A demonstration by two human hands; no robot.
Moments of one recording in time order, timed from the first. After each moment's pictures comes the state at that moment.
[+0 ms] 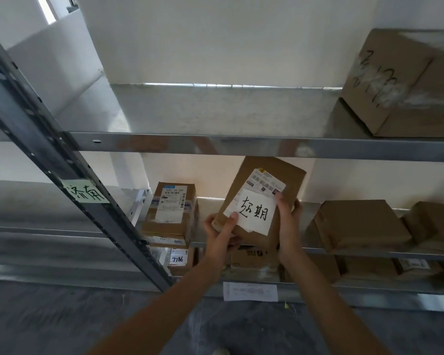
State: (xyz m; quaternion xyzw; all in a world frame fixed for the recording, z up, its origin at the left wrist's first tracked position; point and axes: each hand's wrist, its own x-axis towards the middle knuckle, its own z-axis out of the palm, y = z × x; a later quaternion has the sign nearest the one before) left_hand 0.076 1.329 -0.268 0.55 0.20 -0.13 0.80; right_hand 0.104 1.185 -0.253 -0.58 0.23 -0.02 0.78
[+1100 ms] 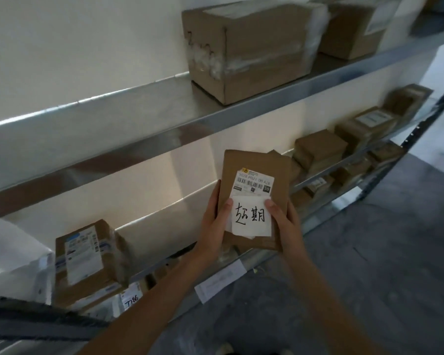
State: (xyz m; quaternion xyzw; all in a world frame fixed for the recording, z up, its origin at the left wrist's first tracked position) left_hand 0.077 1.213 -0.253 0.66 -0.15 -0.23 0.70; right_hand -0.012 1.085 -0.261 -0.50 0.30 -0.21 0.79
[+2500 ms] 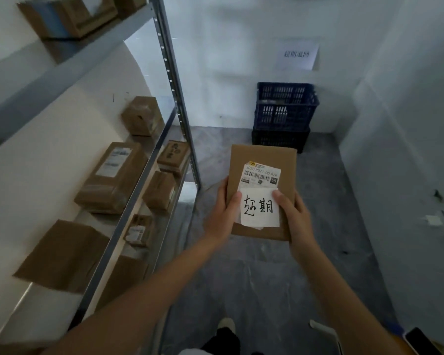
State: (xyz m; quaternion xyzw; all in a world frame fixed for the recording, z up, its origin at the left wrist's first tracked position) left_hand -0.150 0.642 -0.266 0.57 -0.48 -0.49 0.46; right_hand -0.312 0.642 -0.266 -0.34 0.53 -0.53 0.57
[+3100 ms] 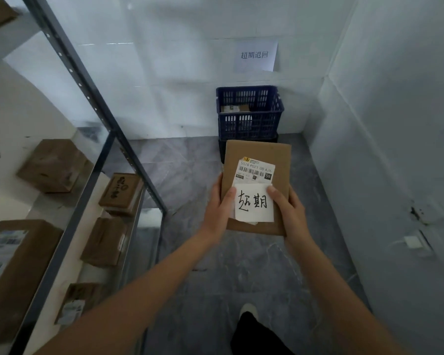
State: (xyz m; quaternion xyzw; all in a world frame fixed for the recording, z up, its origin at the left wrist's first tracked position) left_hand -0.267 0.379 -0.277 0.52 -0.47 -0.56 0.44; right_hand -0.426 0.398 -0.279 -0.30 0.56 -0.55 0.54
